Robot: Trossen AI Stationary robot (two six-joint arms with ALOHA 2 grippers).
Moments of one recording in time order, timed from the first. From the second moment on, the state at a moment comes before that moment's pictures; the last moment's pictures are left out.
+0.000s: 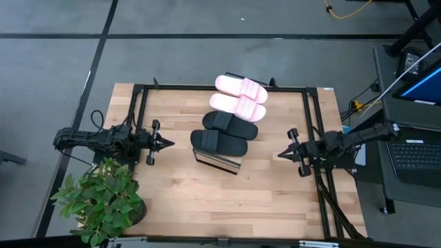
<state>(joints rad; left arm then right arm) -0.04 0.01 0.01 0.01 -0.03 0.08 0.28 0.23 0.01 0.34 0.04 -0.14</state>
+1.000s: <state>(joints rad) -0.04 0.01 0.01 0.01 -0.03 0.08 -0.06 0.00 0.01 0.03 -0.02 -0.16</state>
